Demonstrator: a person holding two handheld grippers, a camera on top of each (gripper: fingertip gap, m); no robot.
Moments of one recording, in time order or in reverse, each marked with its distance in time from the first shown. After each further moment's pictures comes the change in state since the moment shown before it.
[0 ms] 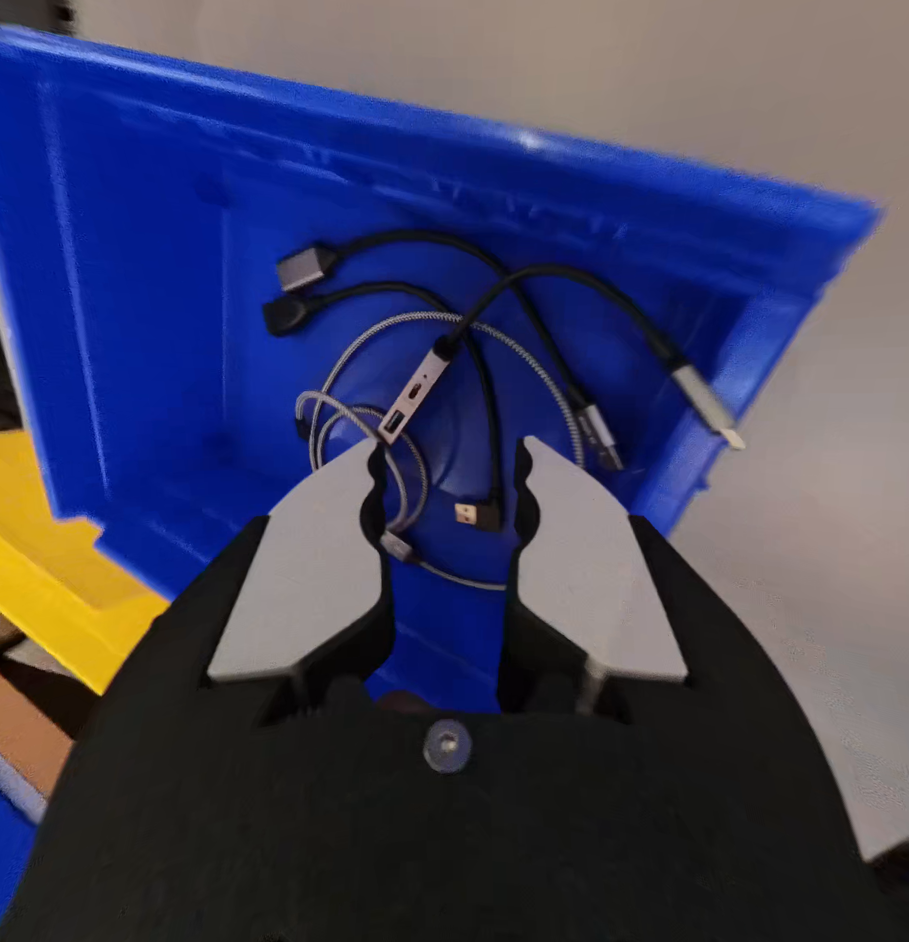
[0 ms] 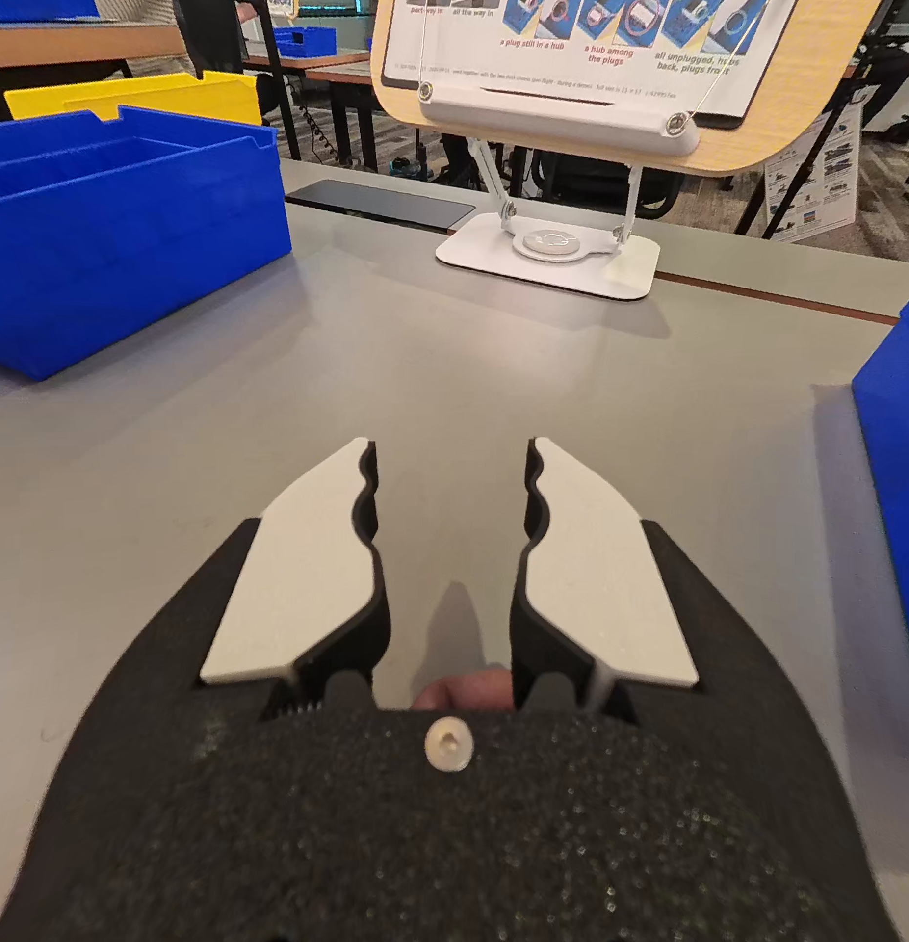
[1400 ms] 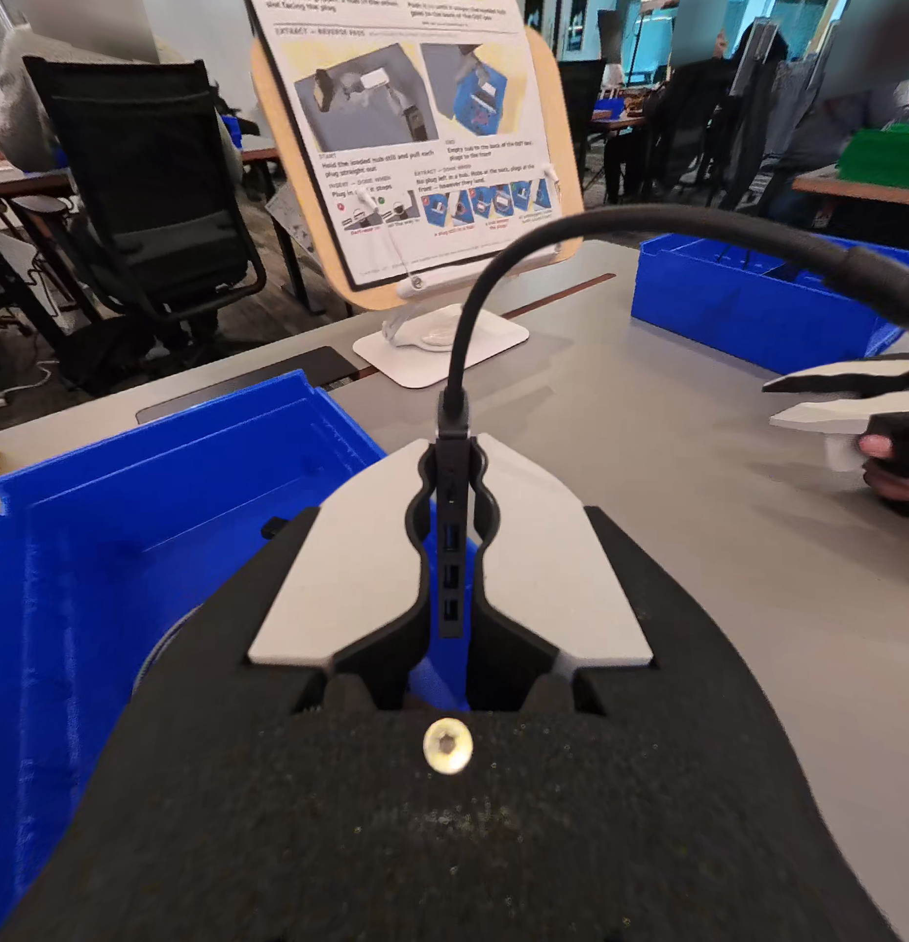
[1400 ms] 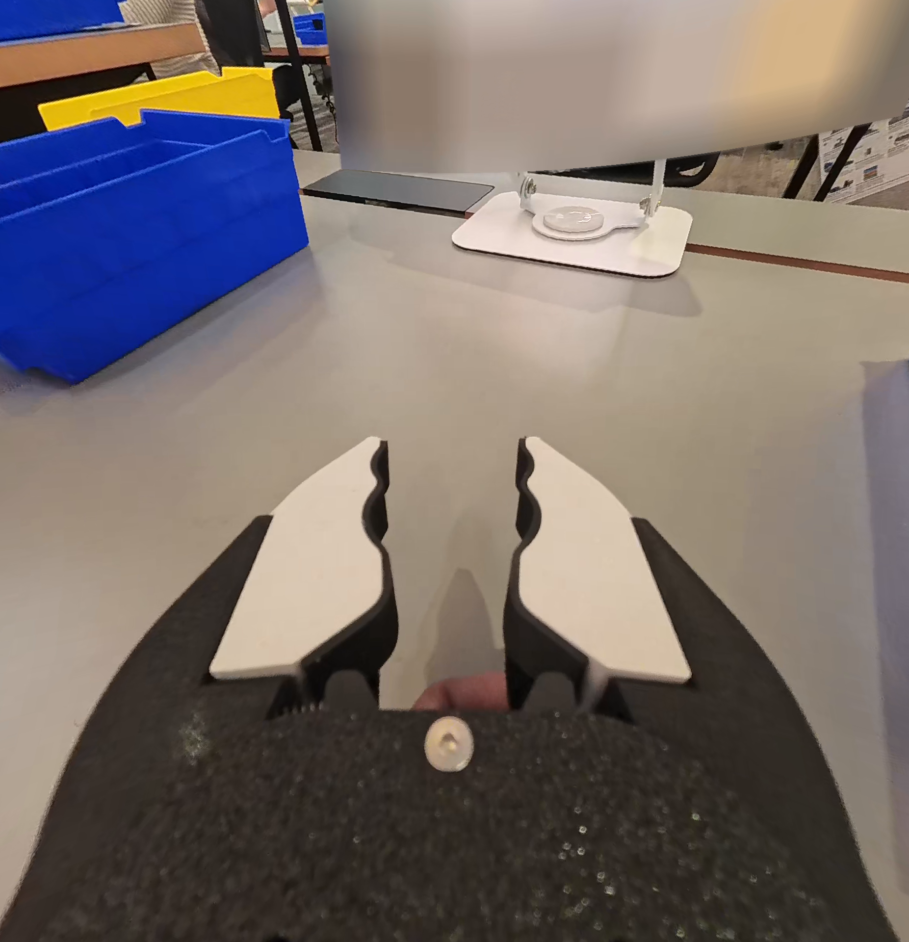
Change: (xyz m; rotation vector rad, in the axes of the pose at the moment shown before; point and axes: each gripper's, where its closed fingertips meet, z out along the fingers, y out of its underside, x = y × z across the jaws) left arm -0.008 -0.089 -0.108 0.966 -0.190 -0.729; right arm -0.001 0.004 0.004 -0.033 -0.055 0.053
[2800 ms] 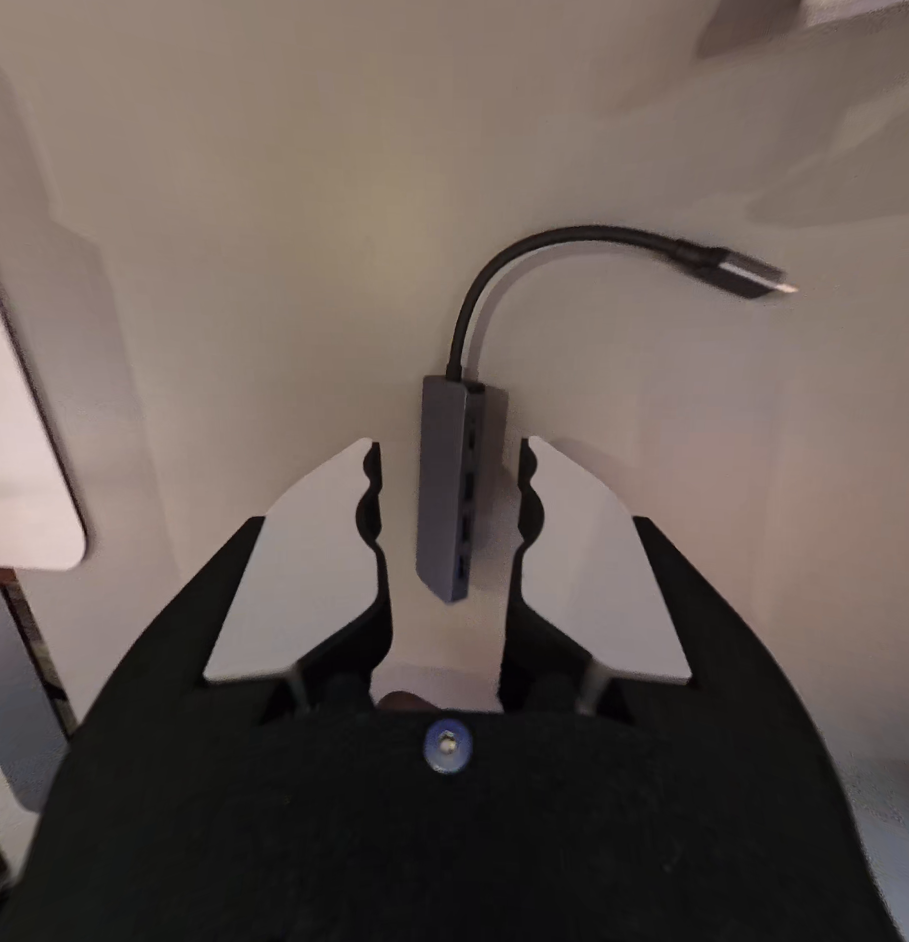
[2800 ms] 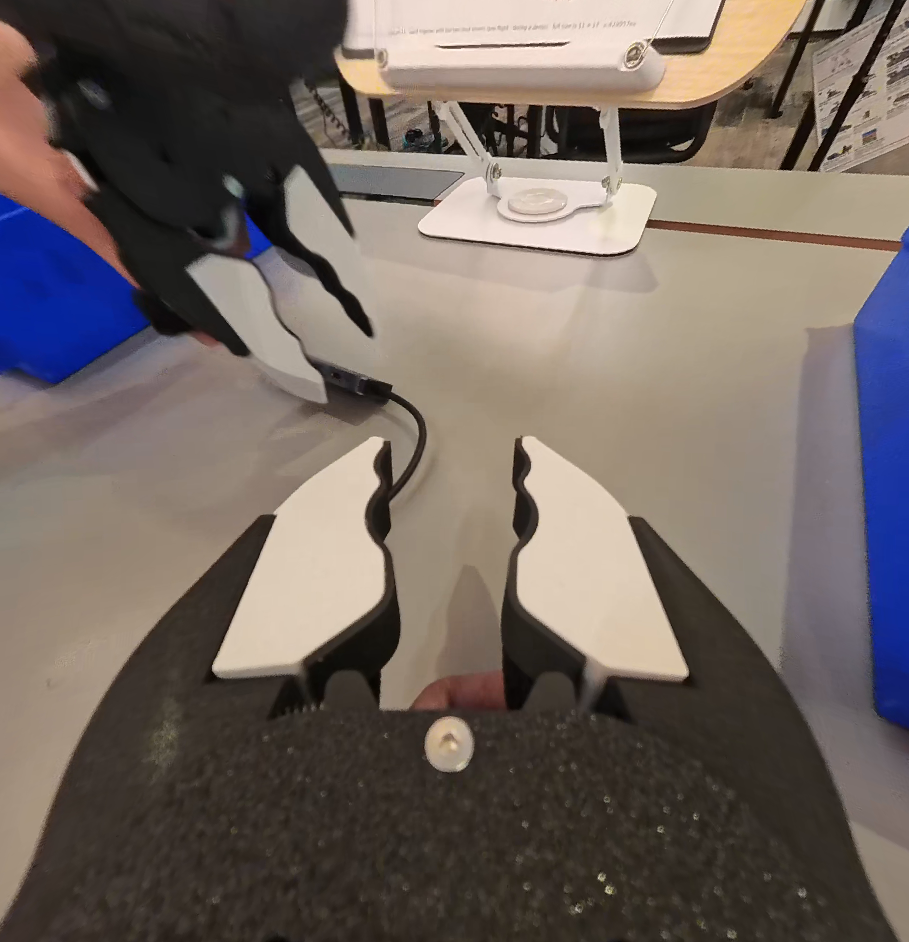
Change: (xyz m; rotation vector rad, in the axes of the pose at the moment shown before) left arm 0.170 0.104 0.192 -0.920 0.603 0.763; right arm 0.033 0.004 -0.017 -0.020 0.004 0.046
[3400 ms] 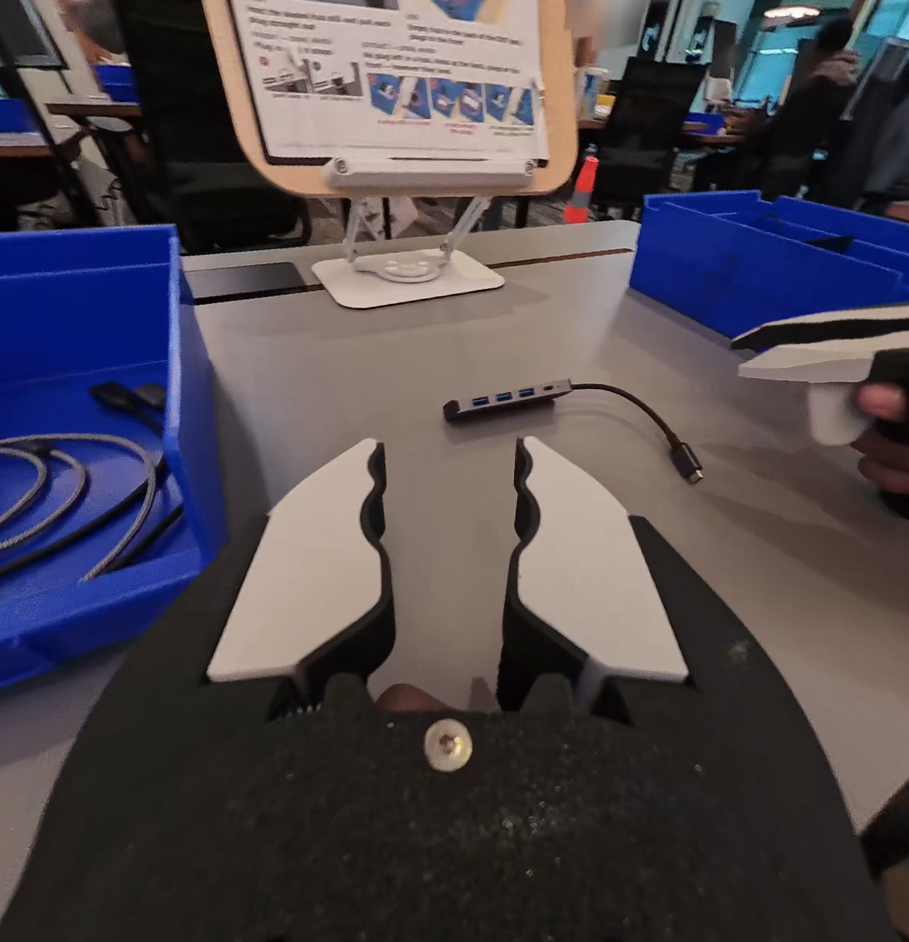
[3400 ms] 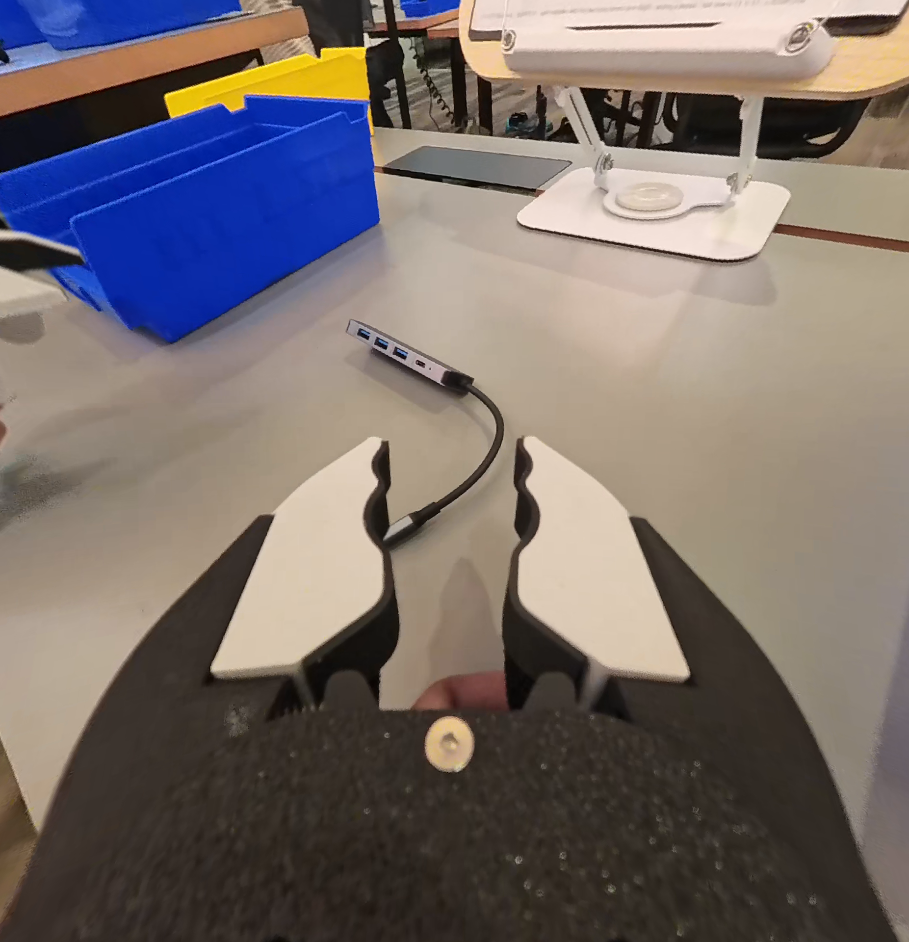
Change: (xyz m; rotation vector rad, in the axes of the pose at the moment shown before) left arm 0.094 0.108 -0.111 0.906 -0.719 -0.961; right arm -0.033 0.002 0.000 -0.024 -0.185 -0.041
